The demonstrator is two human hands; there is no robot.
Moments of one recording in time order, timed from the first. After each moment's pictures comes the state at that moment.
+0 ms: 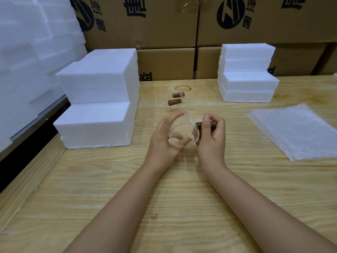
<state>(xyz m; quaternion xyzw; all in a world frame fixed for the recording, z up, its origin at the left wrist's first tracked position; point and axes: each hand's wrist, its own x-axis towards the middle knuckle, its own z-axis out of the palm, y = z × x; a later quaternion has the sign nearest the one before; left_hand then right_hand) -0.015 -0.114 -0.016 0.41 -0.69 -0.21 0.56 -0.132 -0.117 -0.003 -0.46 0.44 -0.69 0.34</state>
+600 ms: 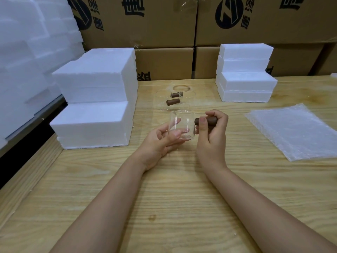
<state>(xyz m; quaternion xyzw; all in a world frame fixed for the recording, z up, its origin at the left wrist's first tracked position) 0.005 -0.121 -0.007 0.37 -0.52 -0.61 0.47 -0.140 -0.119 -0.009 -0.56 0.39 -0.69 0.25</state>
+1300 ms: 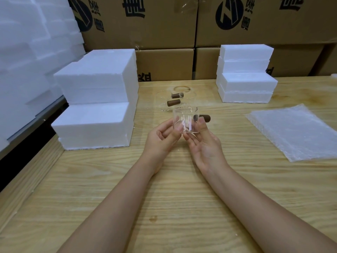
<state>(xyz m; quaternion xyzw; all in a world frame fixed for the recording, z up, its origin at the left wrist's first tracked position) -0.010 -0.118 -0.009 0.39 -0.48 -0.55 0.56 -0.132 -0.120 -0.001 -0.25 0.28 -0.65 0.66</state>
